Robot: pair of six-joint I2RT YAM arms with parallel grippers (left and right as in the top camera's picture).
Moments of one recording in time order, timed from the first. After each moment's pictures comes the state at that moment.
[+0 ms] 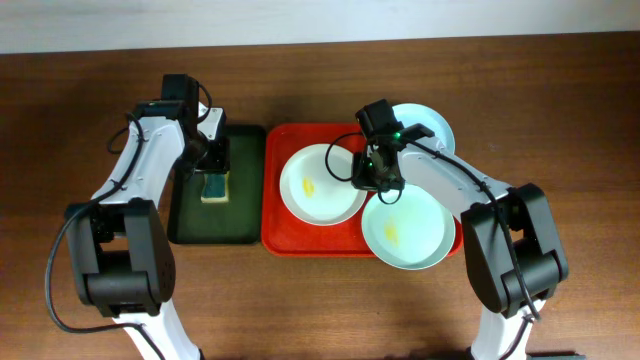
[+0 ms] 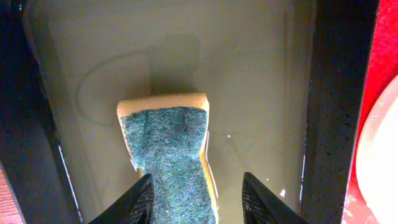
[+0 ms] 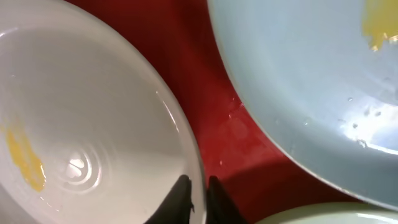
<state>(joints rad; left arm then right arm) -0.01 2.01 1.55 -0.93 0.11 0.09 0.38 1.99 1.37 -0.70 -0.10 0.50</state>
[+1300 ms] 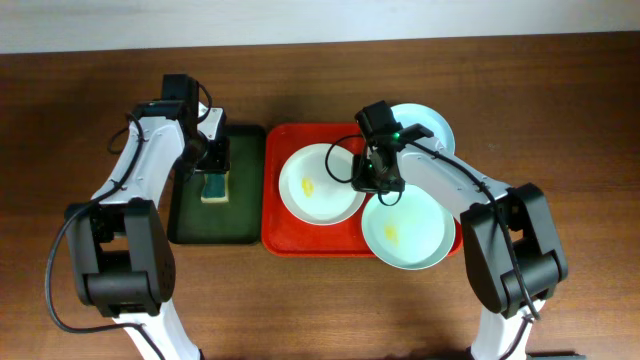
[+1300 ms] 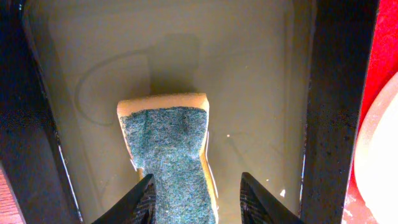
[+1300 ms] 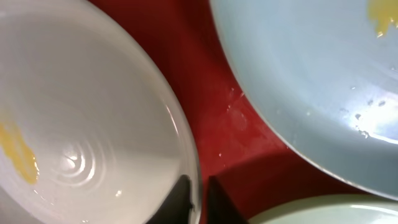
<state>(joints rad) -0.01 2.01 1.55 -0.93 0.11 0.09 0.39 1.99 1.37 -0.71 -0.10 0.50</state>
